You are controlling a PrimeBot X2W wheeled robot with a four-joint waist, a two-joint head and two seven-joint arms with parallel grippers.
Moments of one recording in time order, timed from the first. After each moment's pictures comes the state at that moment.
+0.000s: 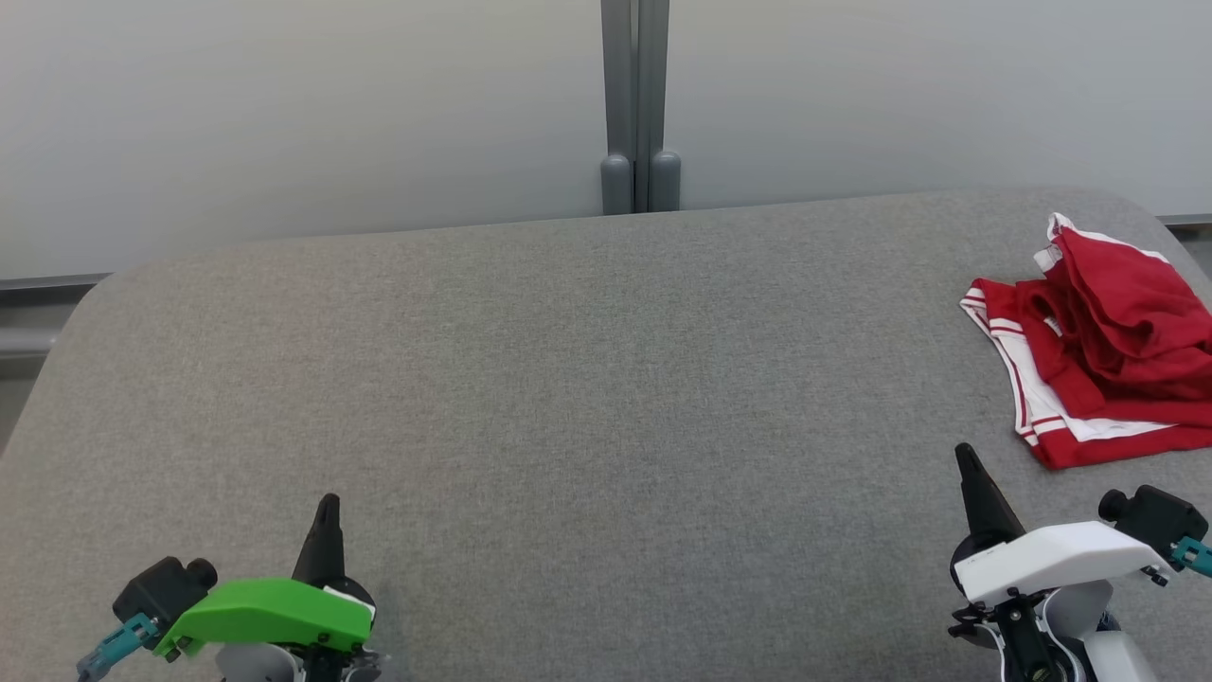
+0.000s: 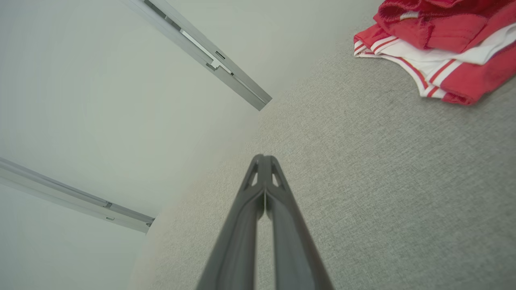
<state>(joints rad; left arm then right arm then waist) -0.05 0.13 -0.17 0.27 -1.09 0.05 -0.08 -0.05 -0.04 -0.06 0.24 0.84 0.13 0.01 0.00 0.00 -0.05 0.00</state>
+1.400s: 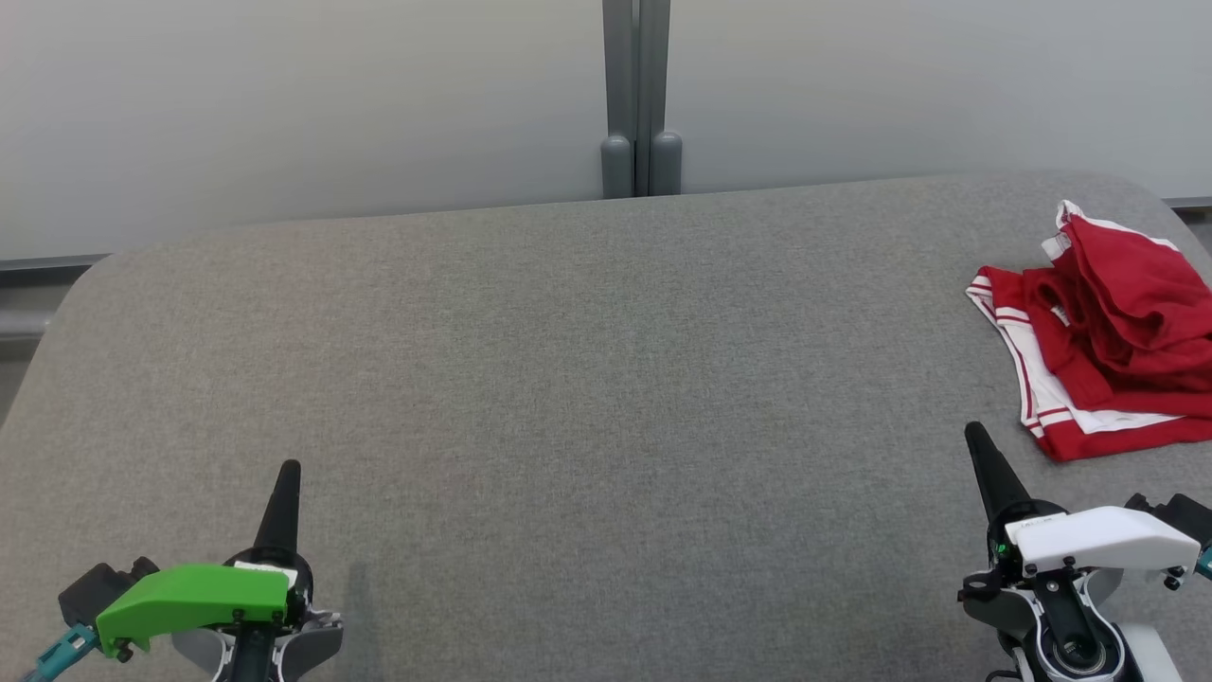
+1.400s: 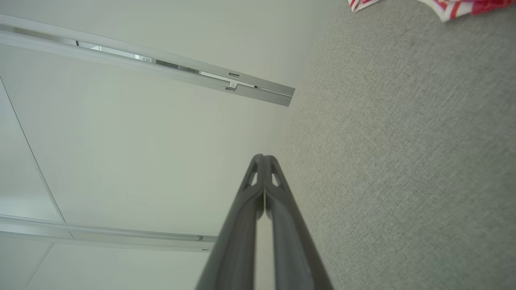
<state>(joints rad) -0.08 0.08 0.00 0.26 -1.40 -0.06 0.03 -0.08 -0.05 -0.09 0.24 1.30 0.13 0.07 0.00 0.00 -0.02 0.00</state>
